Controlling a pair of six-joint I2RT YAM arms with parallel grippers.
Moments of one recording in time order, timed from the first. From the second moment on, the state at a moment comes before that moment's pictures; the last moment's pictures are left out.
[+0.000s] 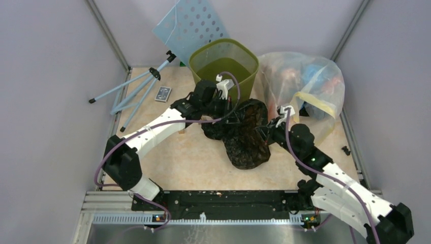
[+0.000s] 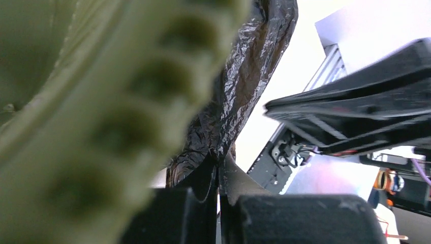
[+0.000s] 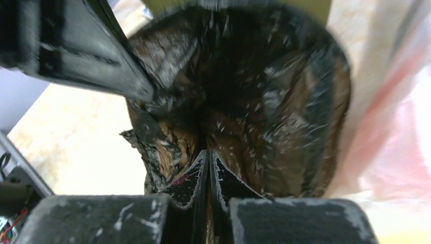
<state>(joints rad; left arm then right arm) -0.68 1.54 1.28 -0.35 0.46 -0.49 0.61 0.70 0.50 0.01 -0.01 0.31</state>
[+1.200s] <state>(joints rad) -0.66 1.16 1.45 -0.26 0.82 -0.73 0.85 1.38 0.31 0.84 0.39 0.53</state>
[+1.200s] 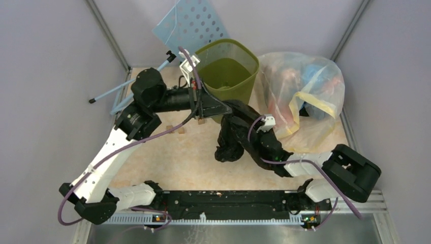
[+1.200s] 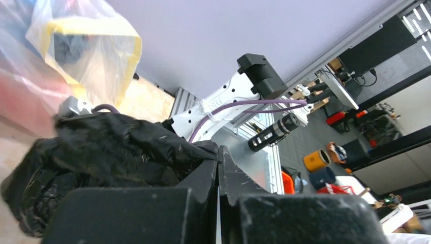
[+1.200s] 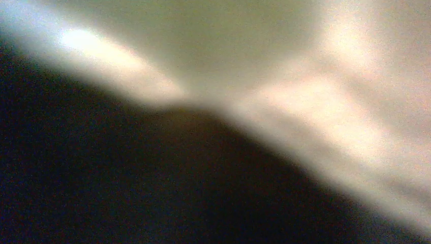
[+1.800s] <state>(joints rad) -0.66 1.23 1.50 -0.59 0.64 -0.44 0.84 1.12 0.40 0.49 0.51 0.44</state>
